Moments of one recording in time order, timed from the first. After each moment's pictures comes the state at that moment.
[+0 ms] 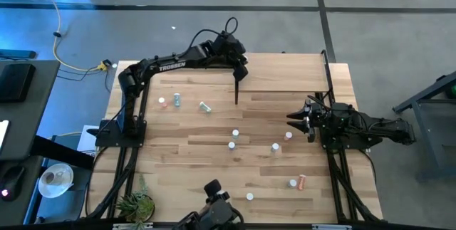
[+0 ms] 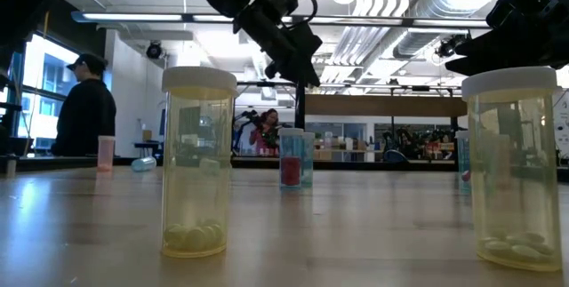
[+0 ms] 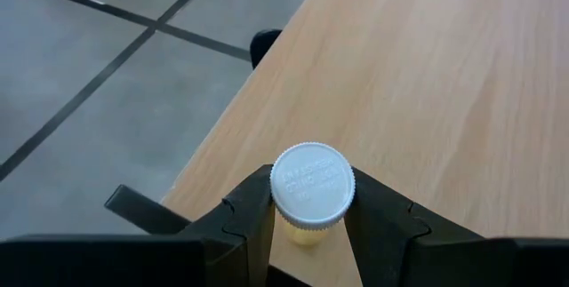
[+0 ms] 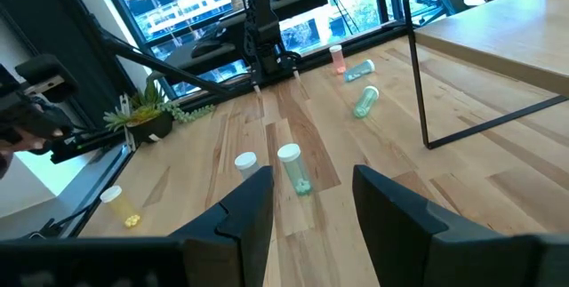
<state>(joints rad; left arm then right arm) 0.63 2.00 1.70 -0.33 0.01 0.09 -0.10 0.01 0.08 -0.19 -0.05 0.31</state>
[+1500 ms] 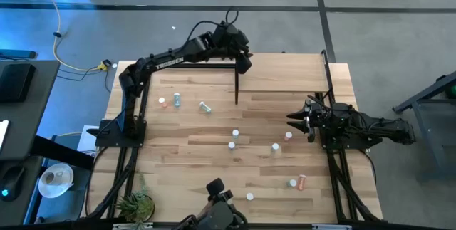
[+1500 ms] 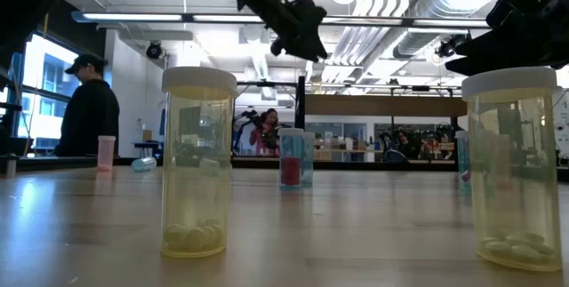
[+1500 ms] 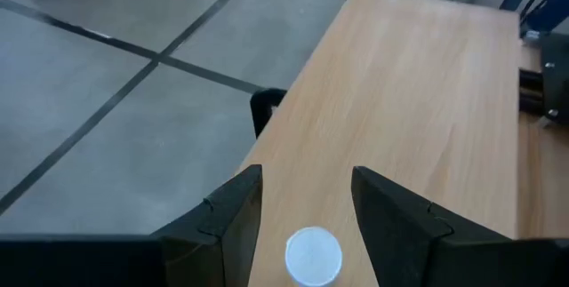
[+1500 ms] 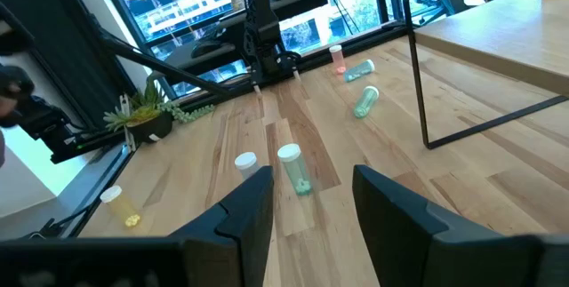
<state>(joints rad) 0.62 2.00 1.90 -0.46 0.01 0.10 -0.10 0.01 0.08 -0.18 -0.05 0.31</state>
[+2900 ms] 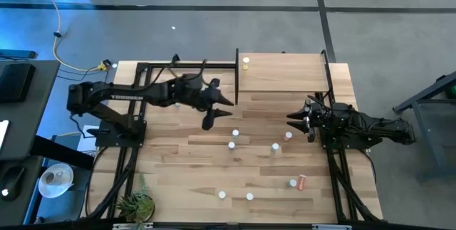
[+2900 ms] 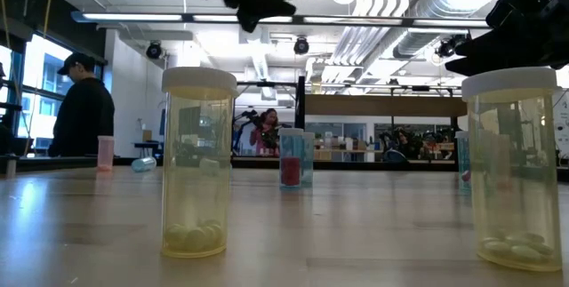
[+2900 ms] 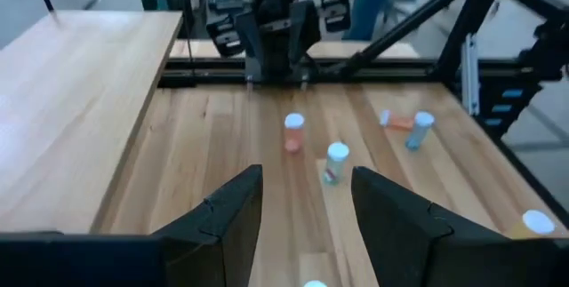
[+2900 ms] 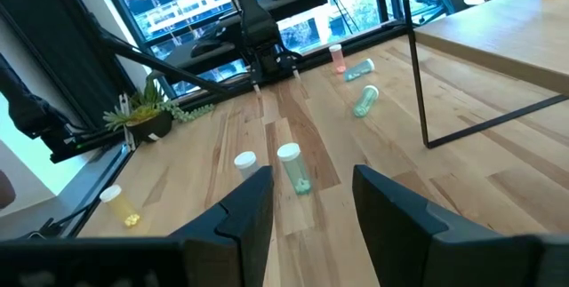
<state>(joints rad) 0.28 1.39 0.97 0.05 0.26 0.05 -0.10 0.01 0.08 -0.18 -0.05 0.31</state>
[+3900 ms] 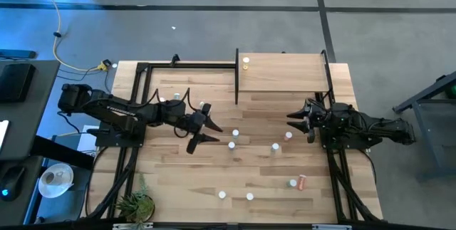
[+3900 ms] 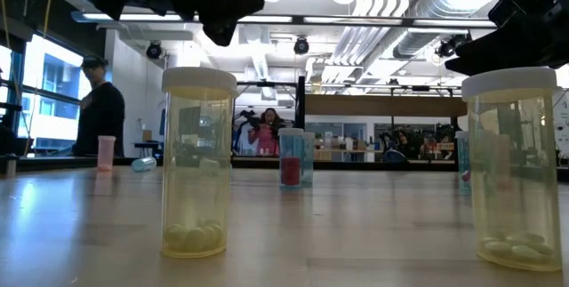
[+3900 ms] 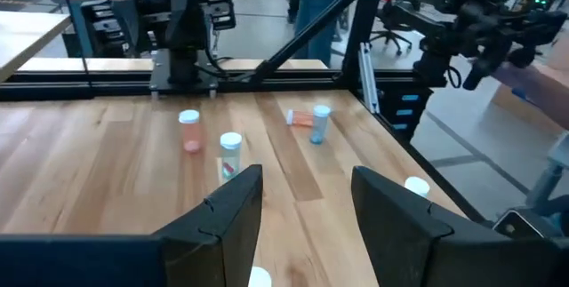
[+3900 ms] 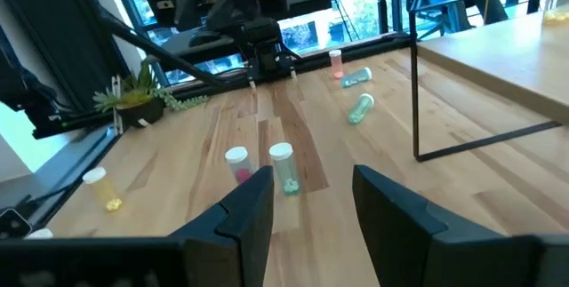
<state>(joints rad) 0.09 1.30 0.60 0.48 0.25 -0.04 -0.10 0.01 0.08 -0.18 -0.05 0.20</state>
